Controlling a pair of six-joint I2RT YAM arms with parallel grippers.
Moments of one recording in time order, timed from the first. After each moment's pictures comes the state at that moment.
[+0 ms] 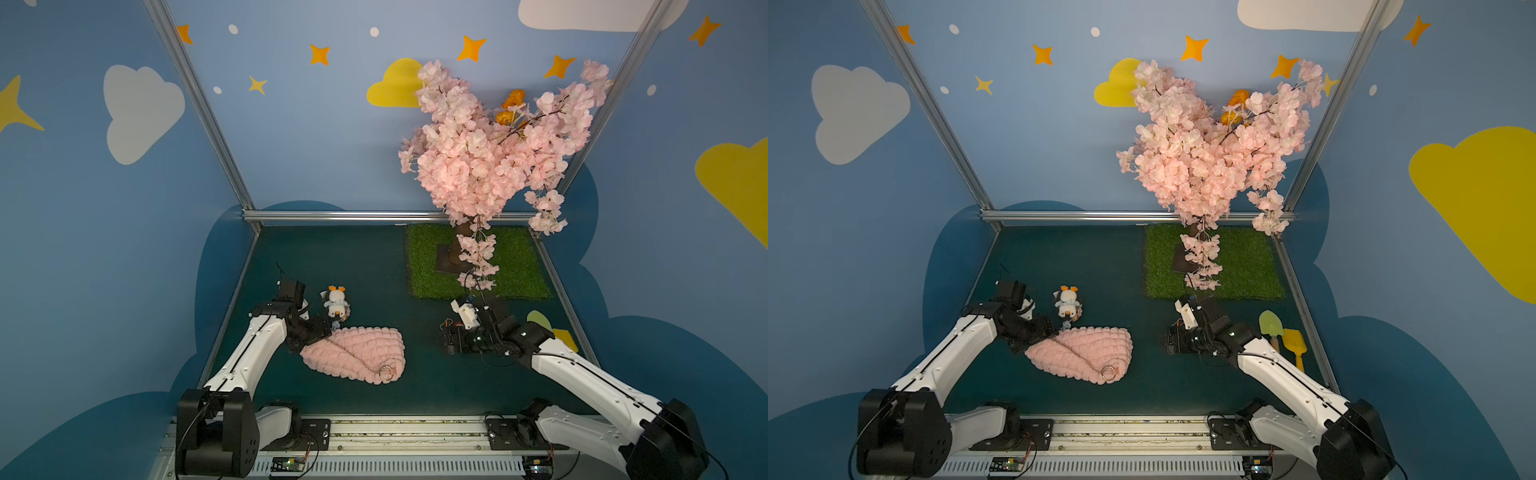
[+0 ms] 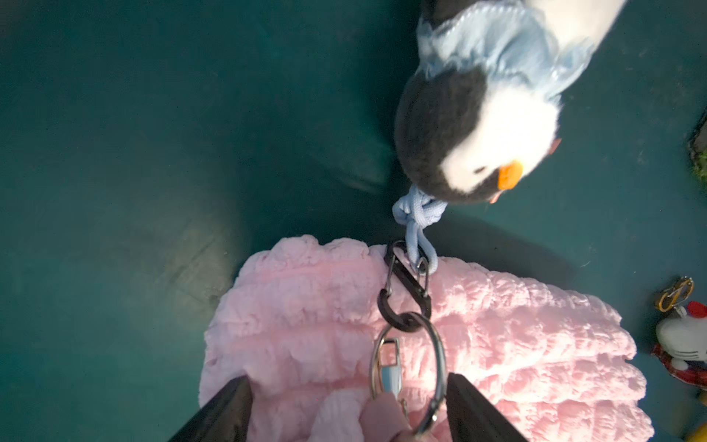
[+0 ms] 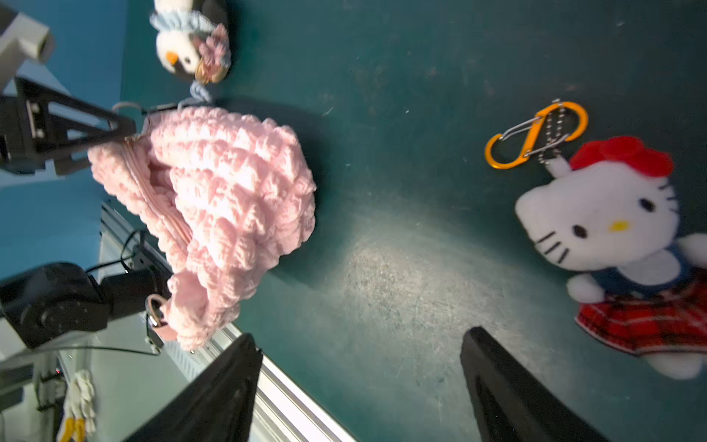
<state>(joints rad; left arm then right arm) -0.03 1.23 0.79 -0.89 0.24 -0.44 0.67 1.05 0.67 -0.55 -0.32 0.49</state>
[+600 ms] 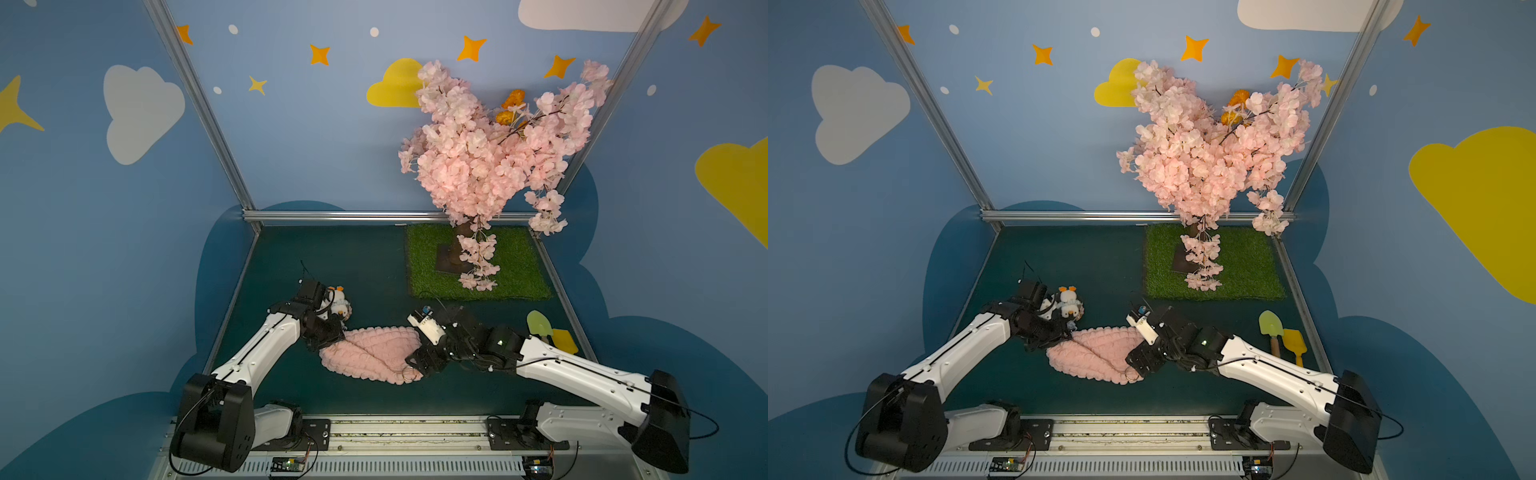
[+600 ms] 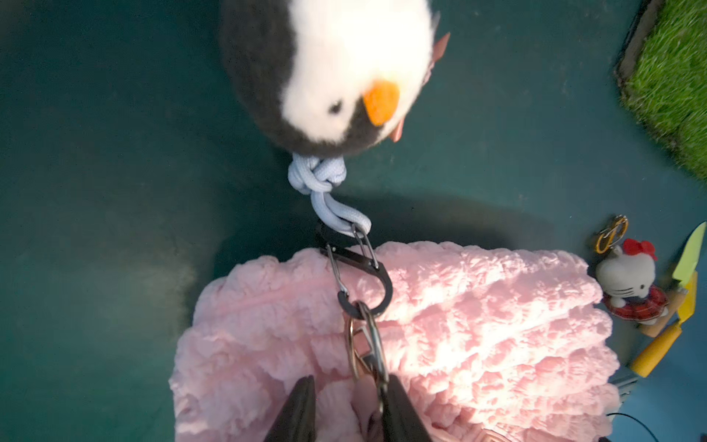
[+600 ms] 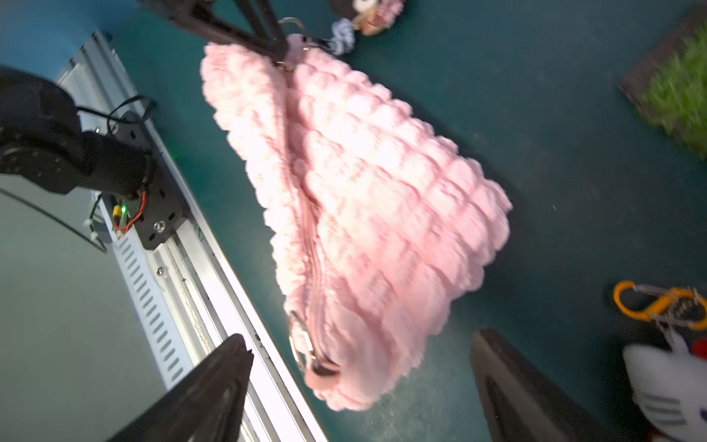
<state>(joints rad) -0.21 1.27 0.80 -0.82 0.33 -0.54 1.07 1.20 0.89 -0.54 -0.12 0.18</state>
